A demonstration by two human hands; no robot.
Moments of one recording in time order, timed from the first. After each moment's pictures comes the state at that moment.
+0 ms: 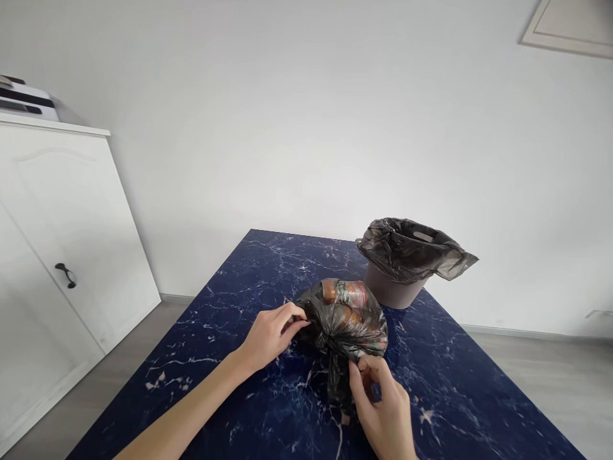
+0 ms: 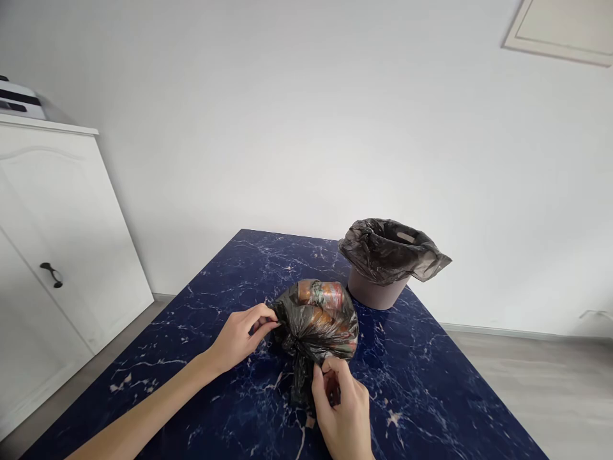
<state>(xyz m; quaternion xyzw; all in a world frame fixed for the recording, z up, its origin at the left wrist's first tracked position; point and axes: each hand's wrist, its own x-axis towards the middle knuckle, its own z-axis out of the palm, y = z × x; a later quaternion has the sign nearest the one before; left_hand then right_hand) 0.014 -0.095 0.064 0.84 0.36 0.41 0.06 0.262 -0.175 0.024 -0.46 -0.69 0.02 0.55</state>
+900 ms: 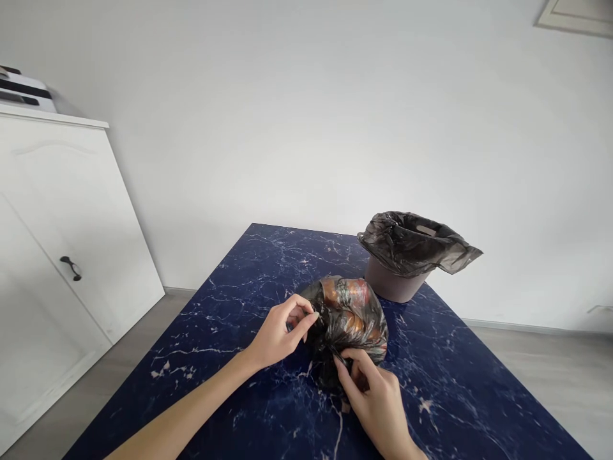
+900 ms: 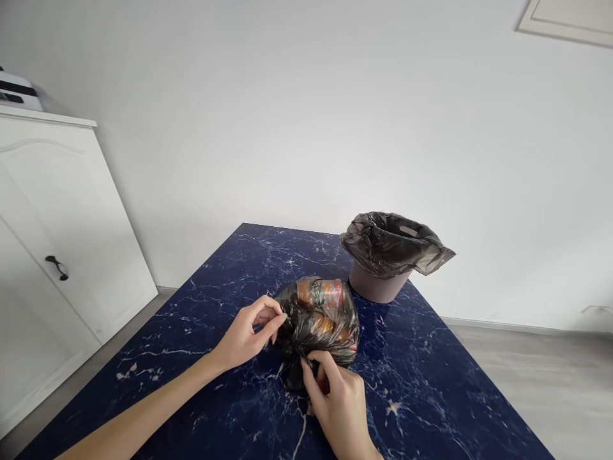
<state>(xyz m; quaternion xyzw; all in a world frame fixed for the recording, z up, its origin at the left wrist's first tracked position) 0.038 -0.114 0.079 0.76 0.36 0.44 0.32 0.263 -0.172 0.016 -0.44 -0.75 0.03 0.49</state>
